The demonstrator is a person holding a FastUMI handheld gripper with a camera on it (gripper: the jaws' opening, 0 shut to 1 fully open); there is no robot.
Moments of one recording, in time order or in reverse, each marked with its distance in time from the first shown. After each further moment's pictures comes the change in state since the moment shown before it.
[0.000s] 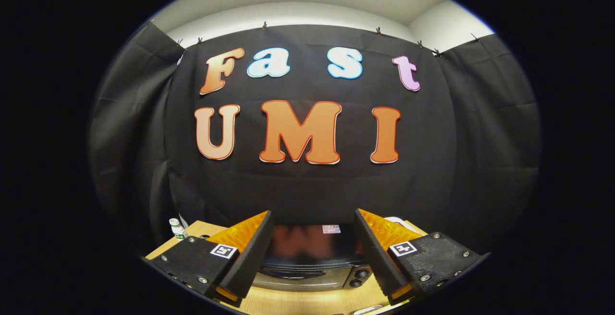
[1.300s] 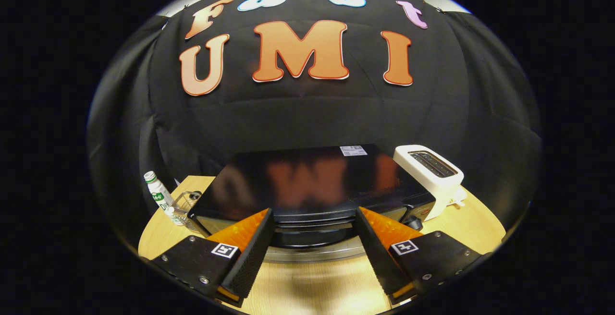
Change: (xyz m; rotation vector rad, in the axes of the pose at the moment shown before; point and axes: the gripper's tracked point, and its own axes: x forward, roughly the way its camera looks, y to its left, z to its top) arm 0.041 0.029 -0.161 0.017 0.370 -0.010
